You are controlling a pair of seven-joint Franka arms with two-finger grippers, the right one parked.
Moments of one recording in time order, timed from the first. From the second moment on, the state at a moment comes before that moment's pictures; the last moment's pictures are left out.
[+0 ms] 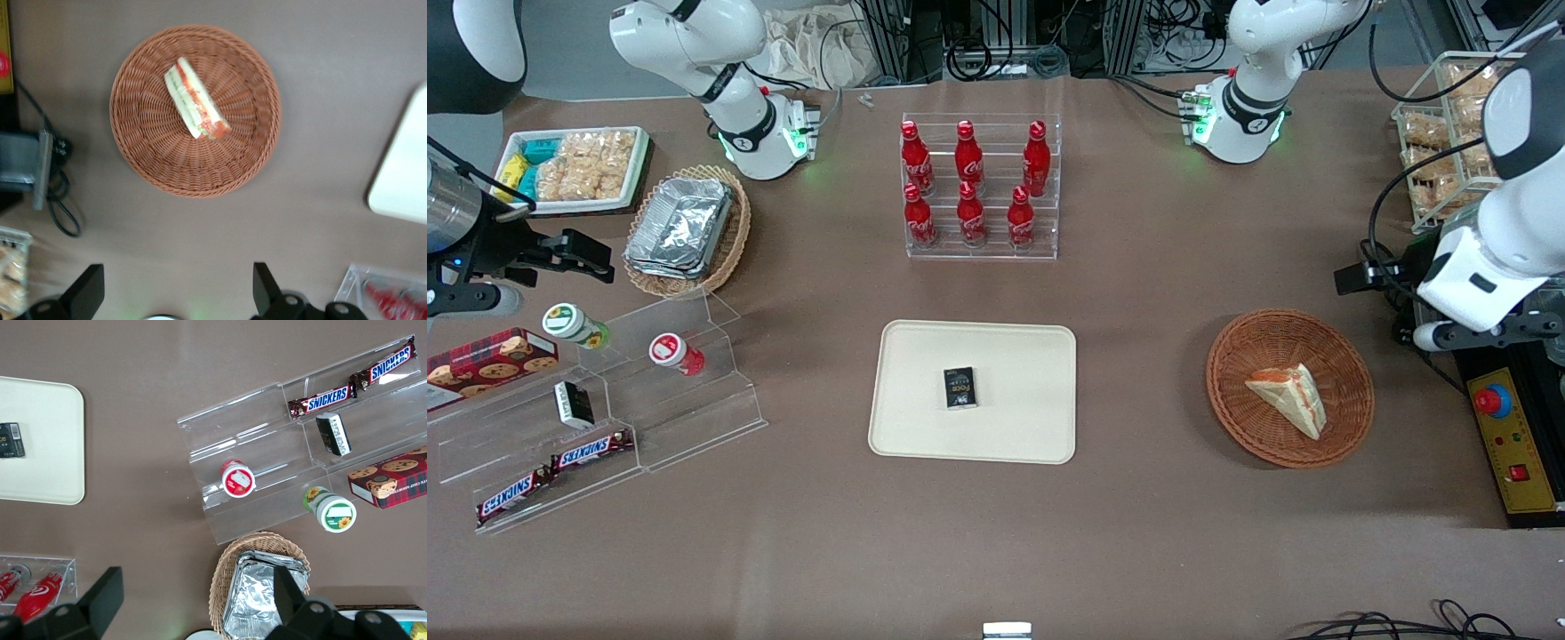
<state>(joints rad) 0.38 0.15 -0.50 -1.63 0.07 1.62 -0.36</state>
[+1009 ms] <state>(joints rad) 0.40 0.39 -0.44 -1.98 0.26 2.28 -1.00</state>
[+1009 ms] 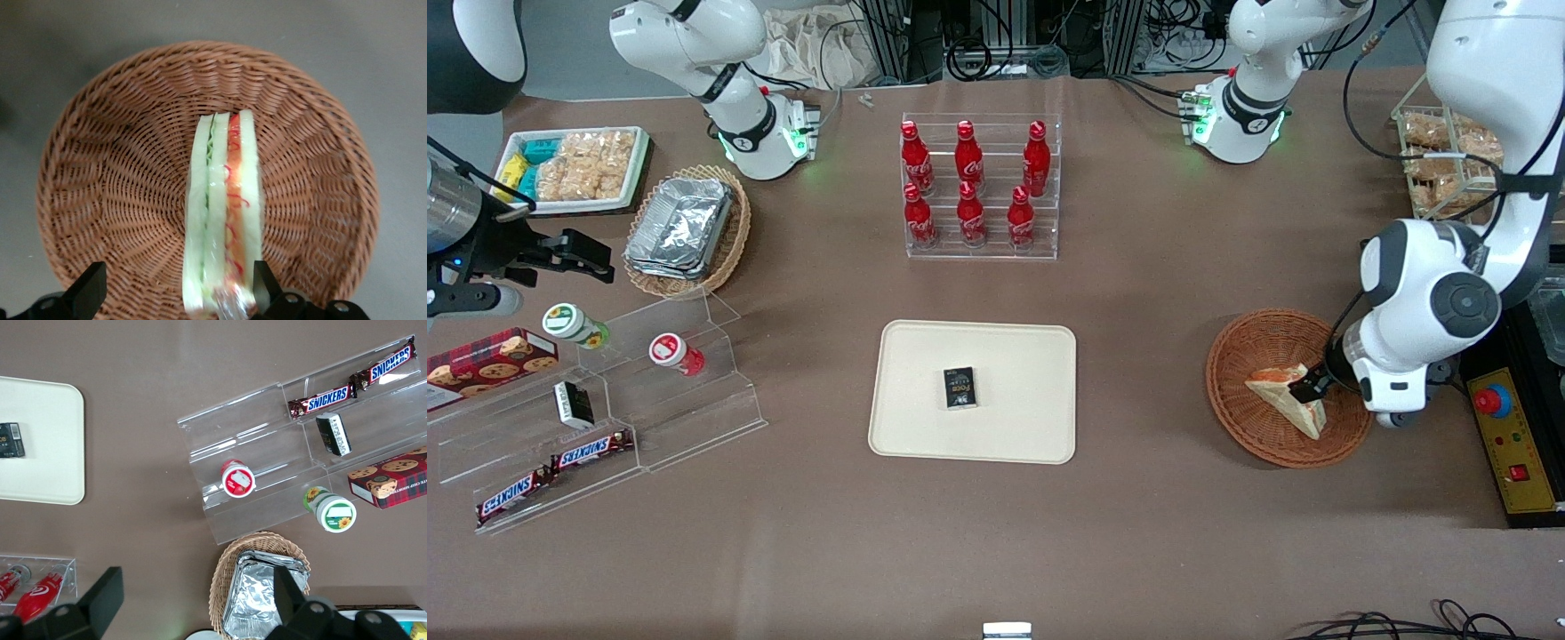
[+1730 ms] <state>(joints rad) 0.39 0.41 -0.45 -1.90 0.28 2.19 -1.07</state>
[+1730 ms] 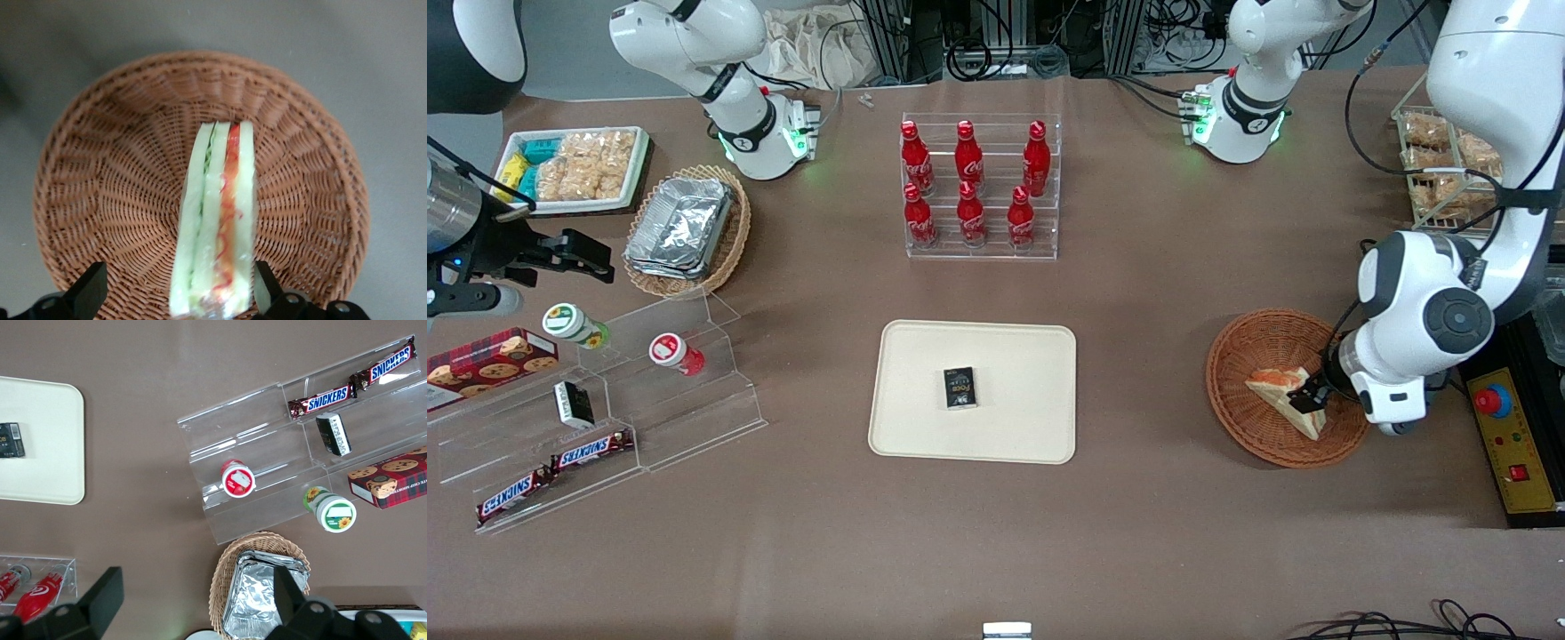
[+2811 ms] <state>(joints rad) 0.38 0.53 -0.45 -1.88 0.28 2.26 -1.13</state>
